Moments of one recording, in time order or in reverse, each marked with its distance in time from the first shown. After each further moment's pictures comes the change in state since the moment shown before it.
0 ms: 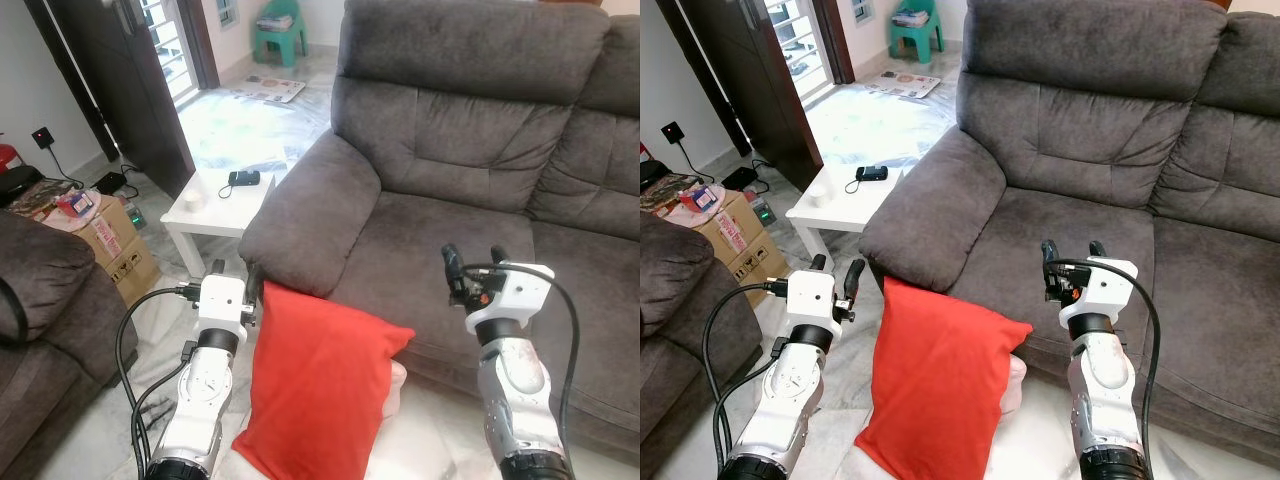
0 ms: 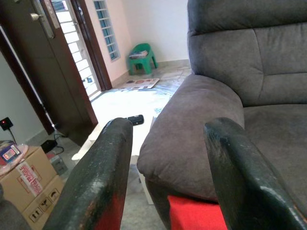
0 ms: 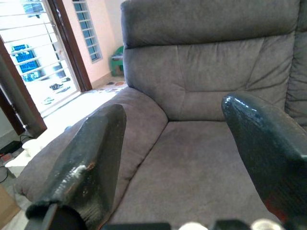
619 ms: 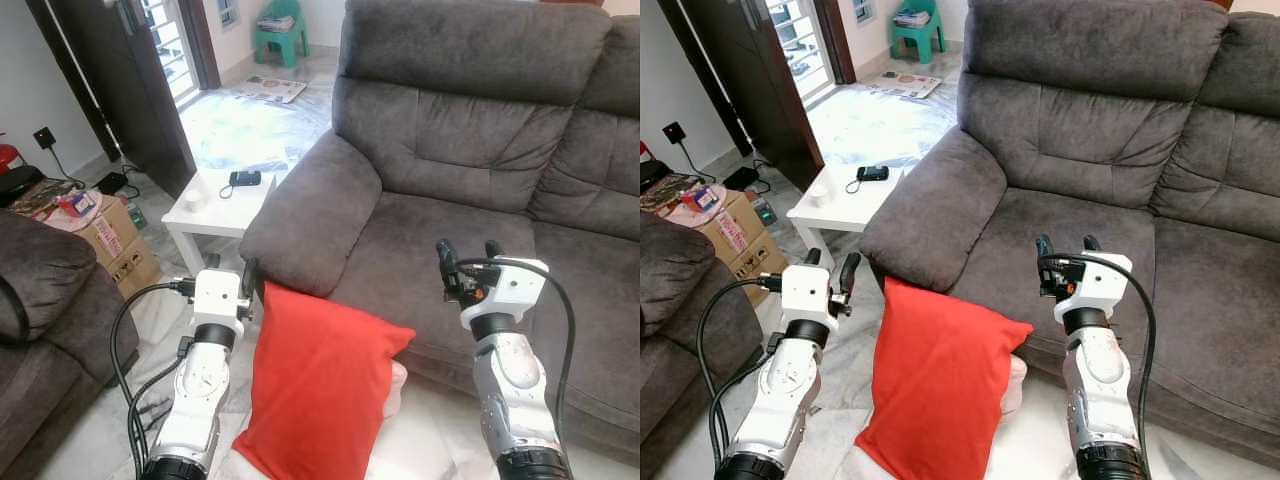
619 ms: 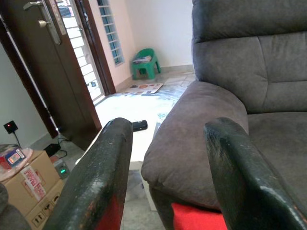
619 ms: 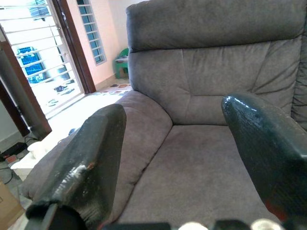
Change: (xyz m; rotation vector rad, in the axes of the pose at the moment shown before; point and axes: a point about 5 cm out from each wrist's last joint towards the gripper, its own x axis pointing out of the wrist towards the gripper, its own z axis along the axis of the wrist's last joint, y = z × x) left arm 0.003 0.004 0.008 -0.002 -0.024 0.016; right arm 0.004 0.007 0.006 -0.001 -0.012 0.016
